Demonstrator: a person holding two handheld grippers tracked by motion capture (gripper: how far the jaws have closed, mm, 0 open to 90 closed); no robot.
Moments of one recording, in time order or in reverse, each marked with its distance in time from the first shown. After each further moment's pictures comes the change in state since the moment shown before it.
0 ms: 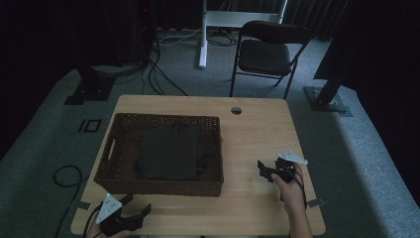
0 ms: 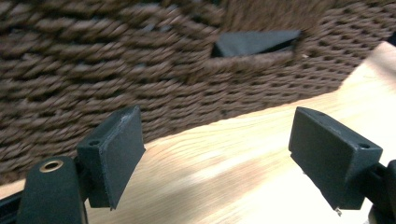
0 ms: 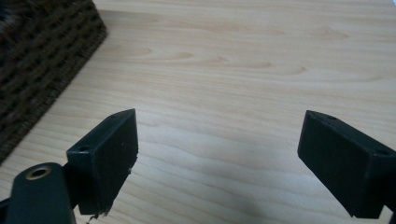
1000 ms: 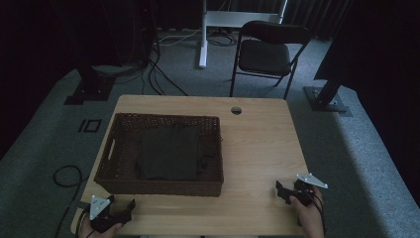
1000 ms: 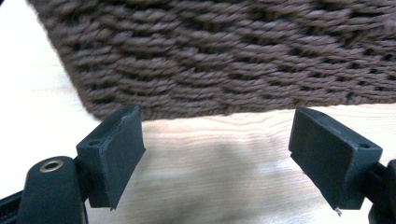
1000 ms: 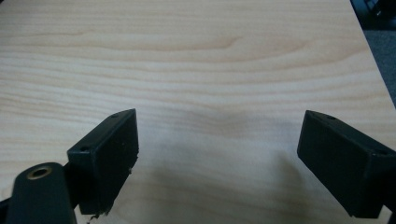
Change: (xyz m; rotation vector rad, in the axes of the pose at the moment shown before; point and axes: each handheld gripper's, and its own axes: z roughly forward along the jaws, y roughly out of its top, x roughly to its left) left arm 0.036 -0.021 0.000 0.045 0.271 -0.089; right arm -0.037 -0.064 -0.042 0.082 -0.109 0.085
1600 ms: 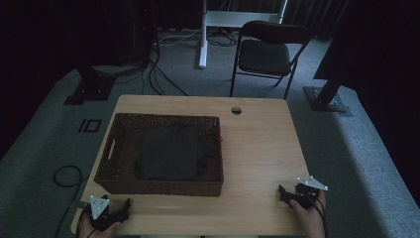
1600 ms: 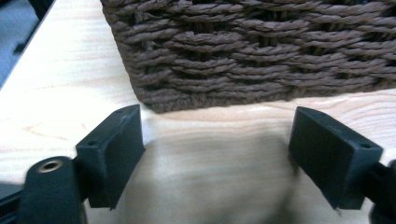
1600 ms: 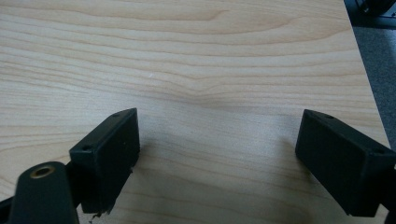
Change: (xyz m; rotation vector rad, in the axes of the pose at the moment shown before) left arm 0.013 -0.011 0.013 -0.021 0.127 0.075; right arm -0.006 -0.008 -0.002 0.045 -0.042 -0.058
